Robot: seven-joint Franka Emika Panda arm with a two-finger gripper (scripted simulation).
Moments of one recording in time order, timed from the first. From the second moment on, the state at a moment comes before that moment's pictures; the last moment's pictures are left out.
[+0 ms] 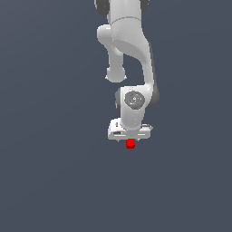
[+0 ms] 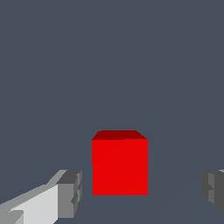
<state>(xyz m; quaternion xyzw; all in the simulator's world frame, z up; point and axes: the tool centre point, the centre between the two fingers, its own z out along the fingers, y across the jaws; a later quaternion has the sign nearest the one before) 0.020 0.062 0.053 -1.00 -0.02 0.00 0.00</state>
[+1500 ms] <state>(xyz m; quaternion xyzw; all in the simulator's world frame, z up) 0.025 0.071 0.037 -1.00 -0.03 0.00 0.00</state>
